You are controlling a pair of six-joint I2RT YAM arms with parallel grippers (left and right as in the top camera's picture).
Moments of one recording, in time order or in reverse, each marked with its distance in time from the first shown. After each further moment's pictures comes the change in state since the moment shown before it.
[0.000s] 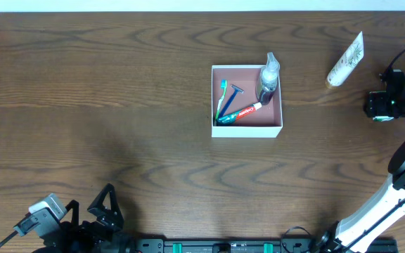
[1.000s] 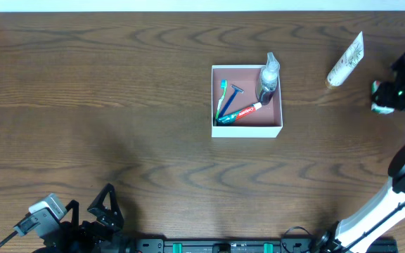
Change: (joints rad) left arm 0.000 0.000 0.000 0.000 0.000 0.000; right arm -0.003 -0.053 0.095 -0.096 -0.076 0.163
